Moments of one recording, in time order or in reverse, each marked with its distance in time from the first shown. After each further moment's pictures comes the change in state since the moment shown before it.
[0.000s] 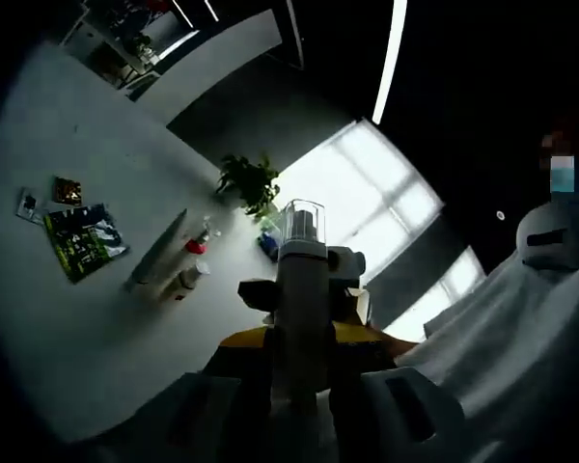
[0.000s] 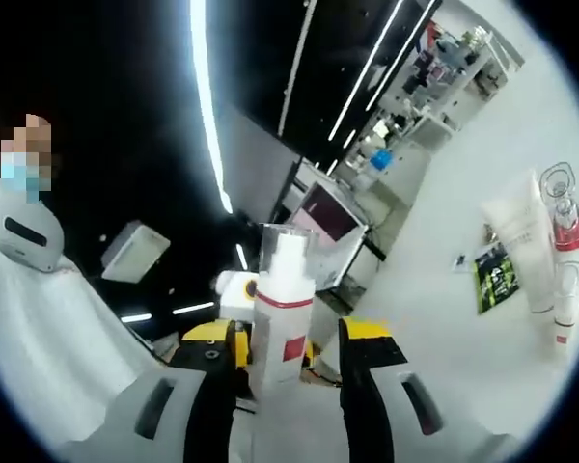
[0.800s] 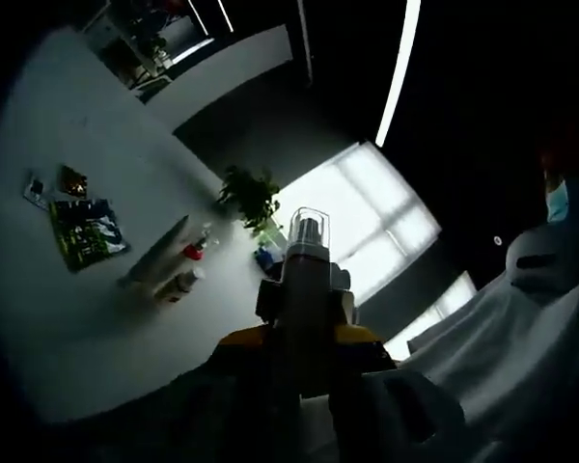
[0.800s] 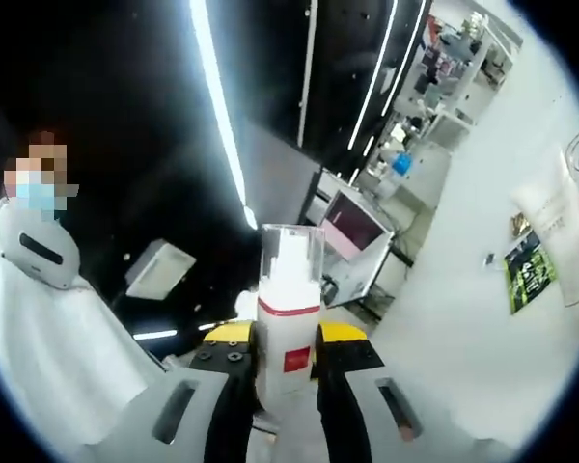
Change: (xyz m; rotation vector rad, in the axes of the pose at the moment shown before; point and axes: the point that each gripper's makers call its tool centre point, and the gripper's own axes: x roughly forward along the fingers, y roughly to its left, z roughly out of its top) left arm -0.008 0.005 0.008 -0.068 -0.075 0.032; right arm 0.011 0.003 0.006 0.028 -0.061 0.038
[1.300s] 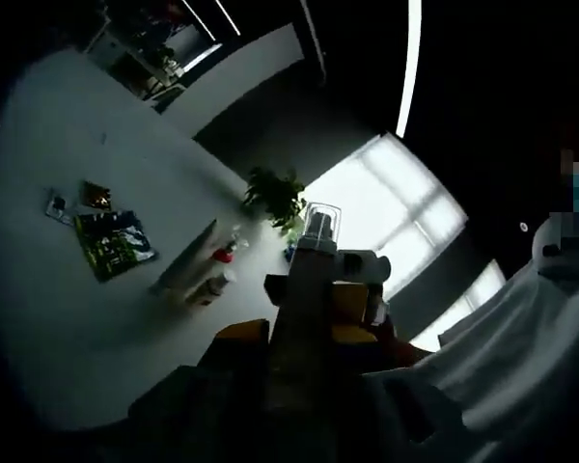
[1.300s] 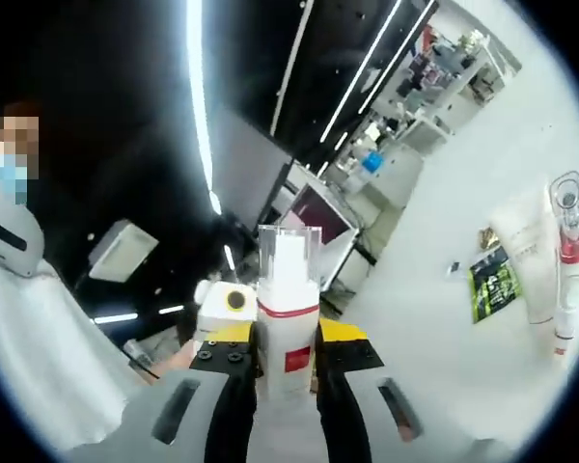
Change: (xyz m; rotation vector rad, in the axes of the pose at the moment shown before) left arm -0.004 0.023 -0.002 0.118 0.043 0.177; right arm -0.001 -0.023 0.000 -0.115 0.091 -0.192
